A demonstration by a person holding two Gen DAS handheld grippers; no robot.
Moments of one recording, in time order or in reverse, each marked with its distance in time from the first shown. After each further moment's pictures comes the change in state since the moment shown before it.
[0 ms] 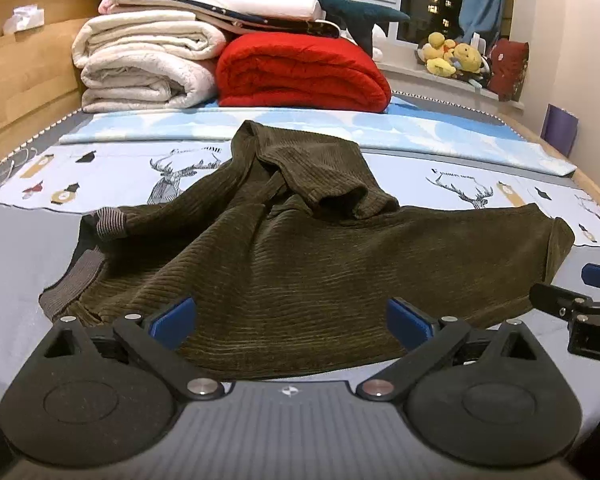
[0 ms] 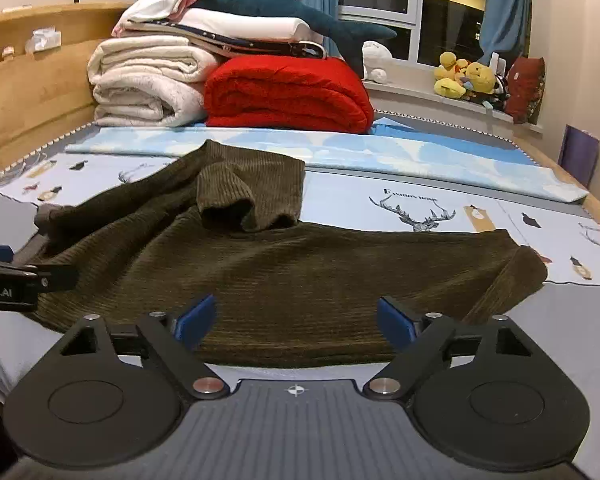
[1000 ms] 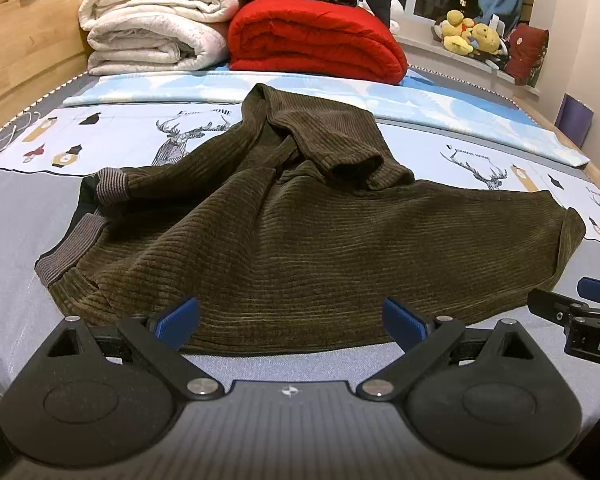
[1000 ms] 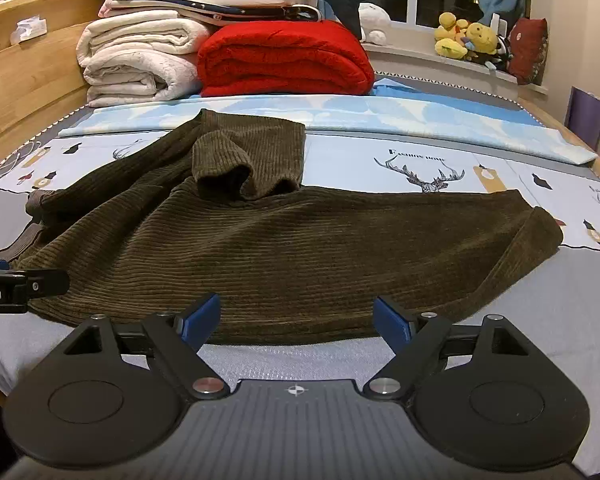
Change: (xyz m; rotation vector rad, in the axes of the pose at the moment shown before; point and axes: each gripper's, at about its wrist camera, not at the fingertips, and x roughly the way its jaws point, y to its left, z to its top) left arm 0.017 0.010 0.000 -0.044 0.102 0.015; right arm 0.022 0.000 -0.001 0.054 0.105 0.022
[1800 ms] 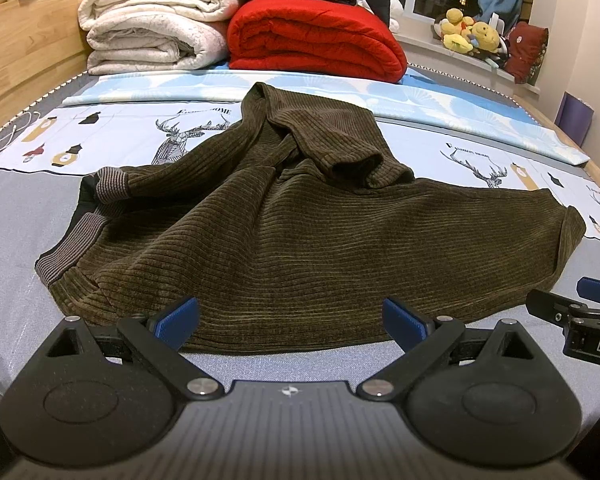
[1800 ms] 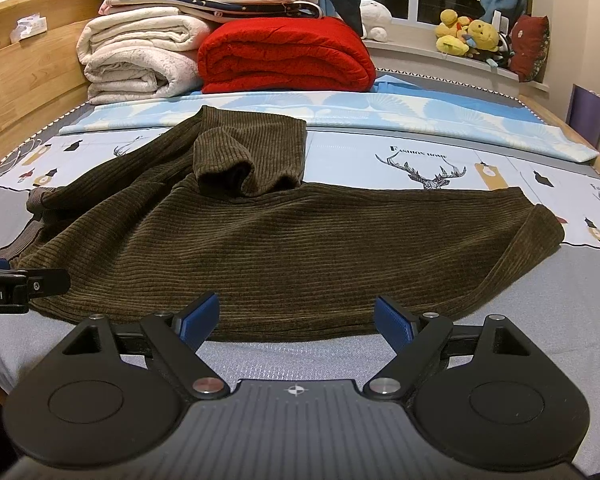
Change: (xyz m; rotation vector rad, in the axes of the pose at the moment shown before) left arm 0.001 0.000 -0.001 -0.001 0.000 0.002; right arm 0.001 0.000 -0.001 -0.002 0.008 0.002
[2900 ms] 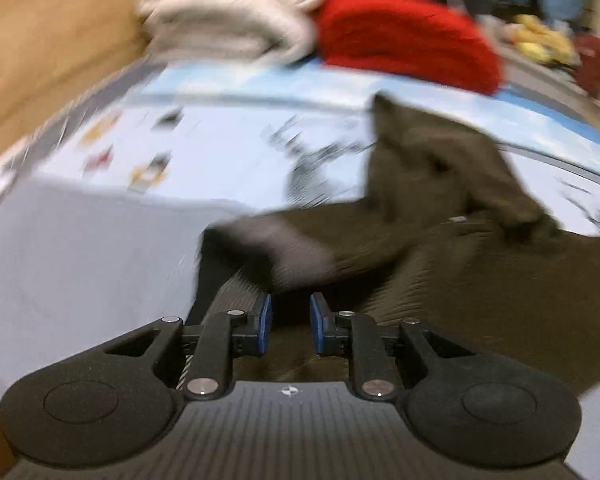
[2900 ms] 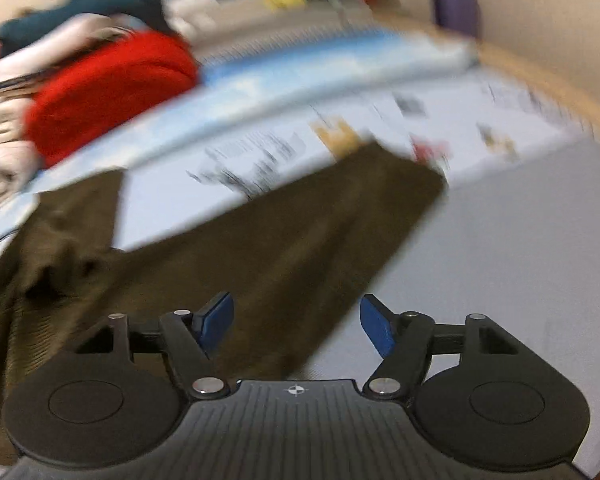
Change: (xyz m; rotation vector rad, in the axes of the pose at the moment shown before) left arm 0.082 0.167 0.077 -0.066 0.069 0.146; right arm 0.076 -0.201 0.030 0.473 0.084 -0.216
